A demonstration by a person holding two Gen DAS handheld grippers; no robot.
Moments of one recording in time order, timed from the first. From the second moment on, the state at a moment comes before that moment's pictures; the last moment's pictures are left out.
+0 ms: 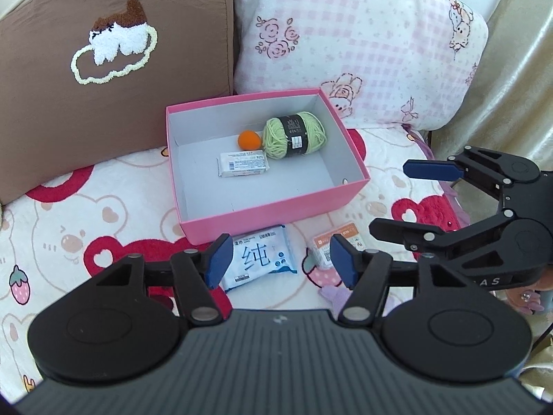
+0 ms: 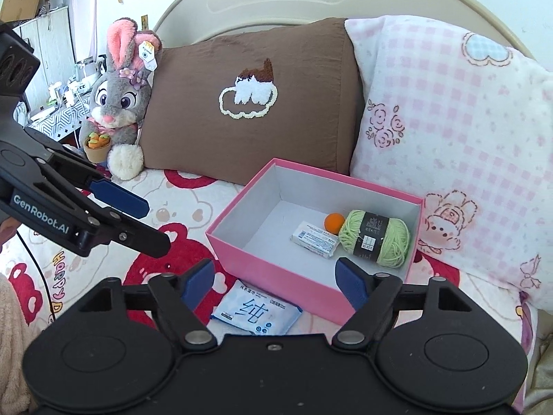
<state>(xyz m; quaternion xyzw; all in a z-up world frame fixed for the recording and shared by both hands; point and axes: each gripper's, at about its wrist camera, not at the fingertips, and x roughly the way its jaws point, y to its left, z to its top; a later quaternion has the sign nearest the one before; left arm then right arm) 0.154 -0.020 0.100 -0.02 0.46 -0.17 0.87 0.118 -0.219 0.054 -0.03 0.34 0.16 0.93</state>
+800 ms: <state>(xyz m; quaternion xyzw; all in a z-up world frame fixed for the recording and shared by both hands) 0.125 -0.030 0.064 -0.08 0.48 -0.20 0.85 0.036 -0.224 0.034 -0.05 0.30 0.16 0.94</state>
